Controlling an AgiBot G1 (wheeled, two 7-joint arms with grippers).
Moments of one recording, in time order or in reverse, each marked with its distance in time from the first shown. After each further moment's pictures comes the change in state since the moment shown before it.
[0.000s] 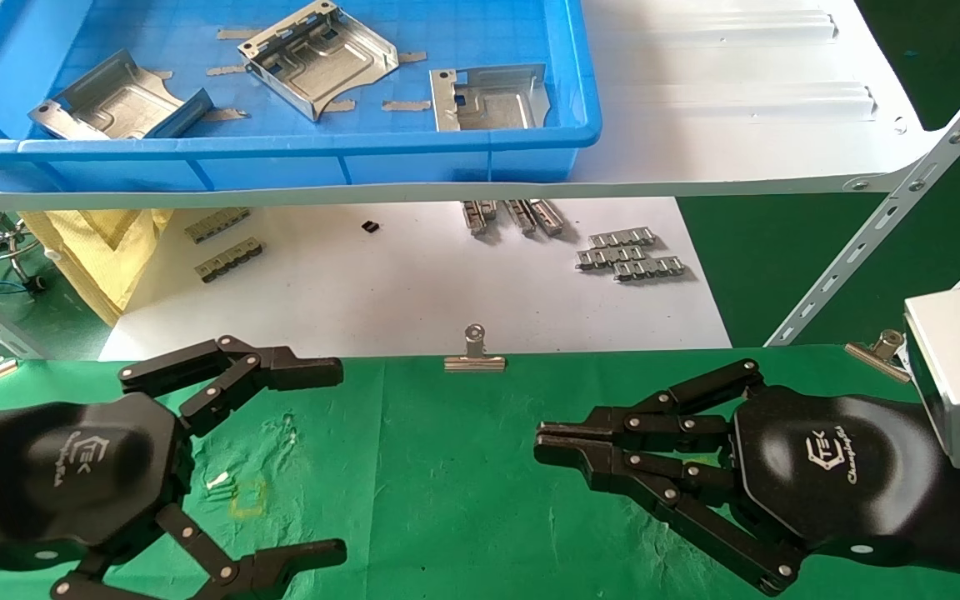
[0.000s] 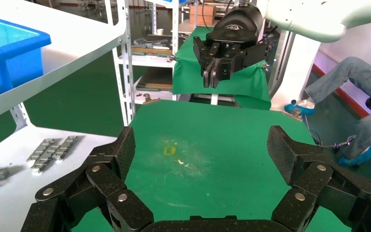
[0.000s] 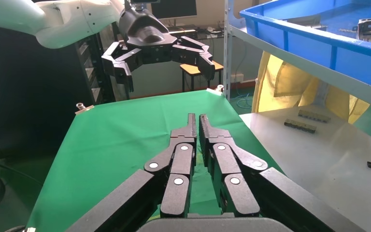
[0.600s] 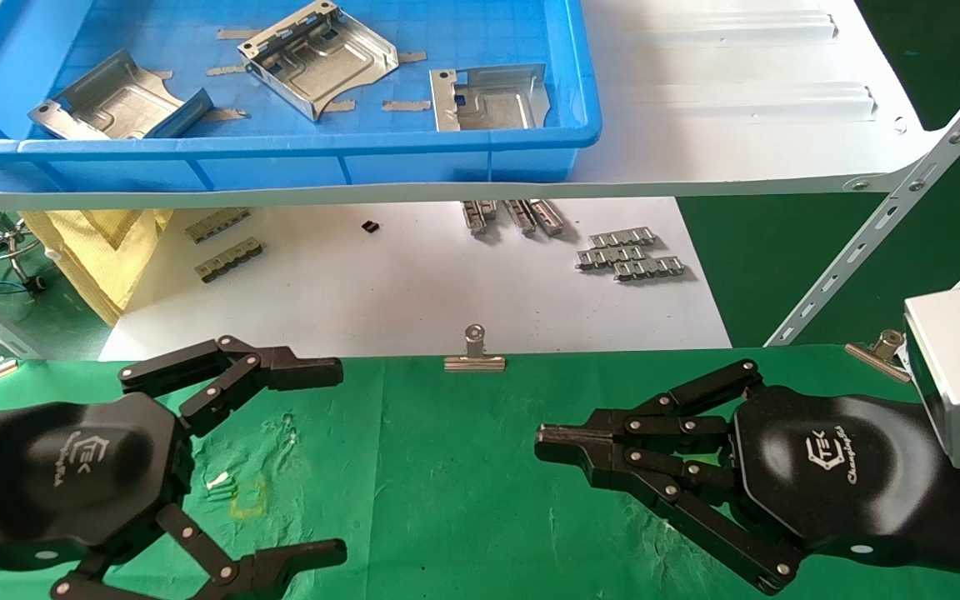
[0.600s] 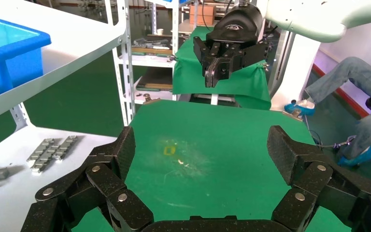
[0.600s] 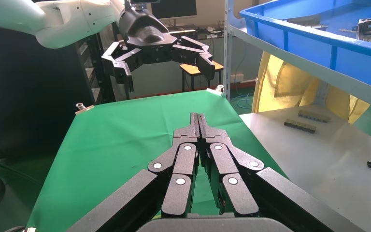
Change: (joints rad) left arm 0.000 0.000 0.000 0.000 0.000 0.000 0.000; right arm 0.000 0.000 0.000 0.000 0.000 0.000 0.000
